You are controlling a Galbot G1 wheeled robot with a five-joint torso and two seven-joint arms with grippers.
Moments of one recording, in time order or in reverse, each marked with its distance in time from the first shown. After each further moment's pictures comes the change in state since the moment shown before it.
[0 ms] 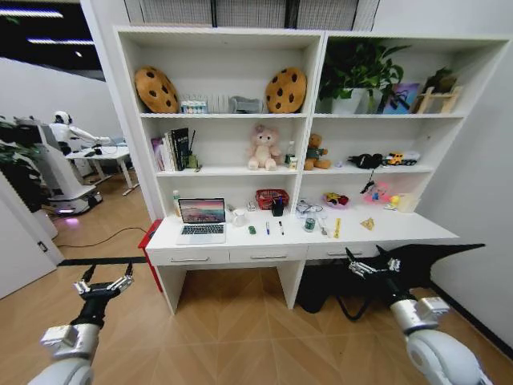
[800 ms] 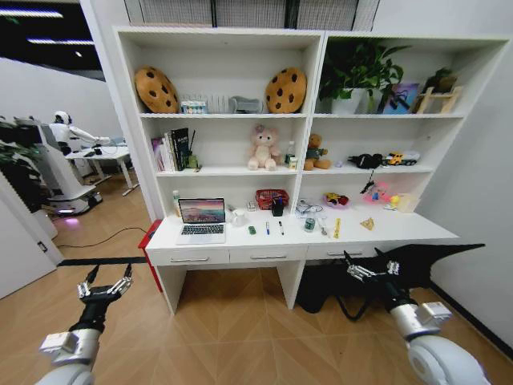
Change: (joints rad) left arm 0.018 -0.006 0.004 0.003 0.000 -0.051 0.011; right arm -0.047 0.012 0.006 0.043 -0.004 -0.007 -0.005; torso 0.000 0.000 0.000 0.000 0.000
